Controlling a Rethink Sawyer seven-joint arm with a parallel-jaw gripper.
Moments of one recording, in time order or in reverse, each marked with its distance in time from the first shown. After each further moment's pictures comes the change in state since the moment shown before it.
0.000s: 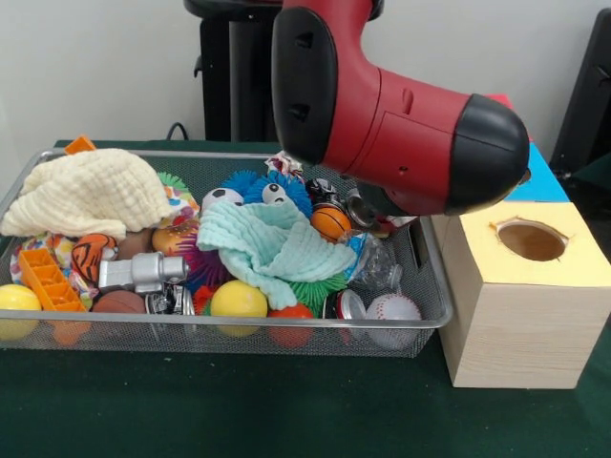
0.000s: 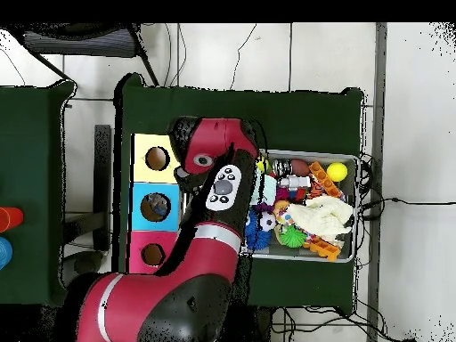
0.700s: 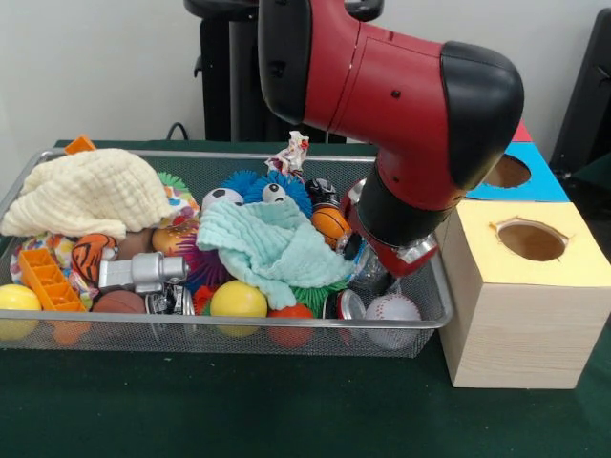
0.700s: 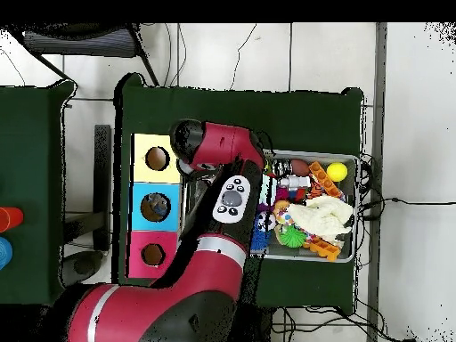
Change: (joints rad) arm 0.000 -0.106 0.029 0.162 0.104 -0.535 0.000
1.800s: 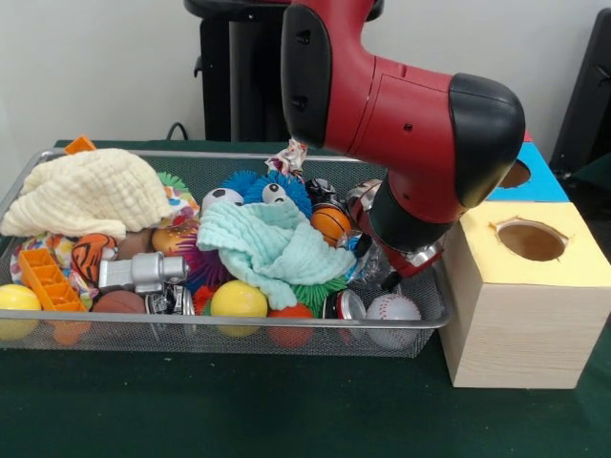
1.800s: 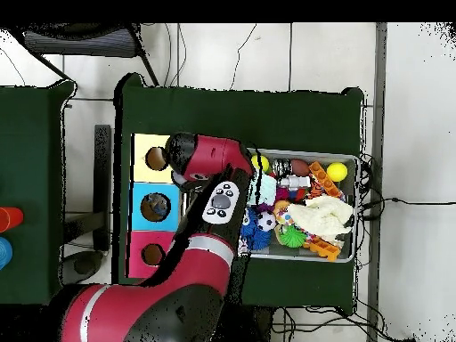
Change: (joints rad) arm 0.036 0.044 0.000 0.038 0.024 -0.002 0.000
